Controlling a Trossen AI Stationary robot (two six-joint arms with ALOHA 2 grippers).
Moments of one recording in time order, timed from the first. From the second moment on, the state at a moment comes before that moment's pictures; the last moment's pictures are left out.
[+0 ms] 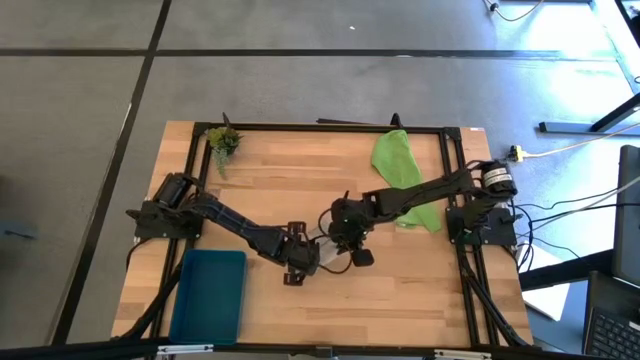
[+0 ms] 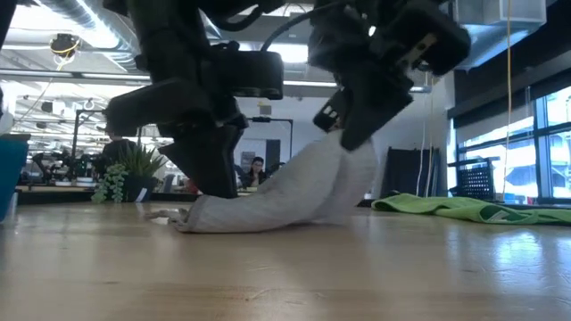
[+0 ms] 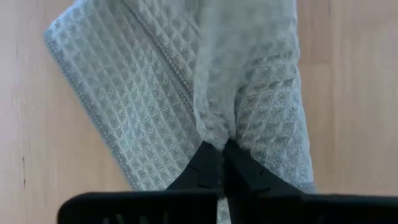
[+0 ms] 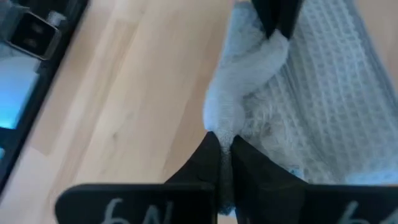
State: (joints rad) left arm -0.36 1.96 1.20 -0.57 -0.24 -0.31; right arm 0.09 1.79 1.13 -0.34 -0.39 -0.08
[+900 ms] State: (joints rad) left arm -0.40 1.94 1.20 -0.63 -0.27 -0.35; right arm 0.03 1.96 1.13 -0.18 -0.36 -0.10
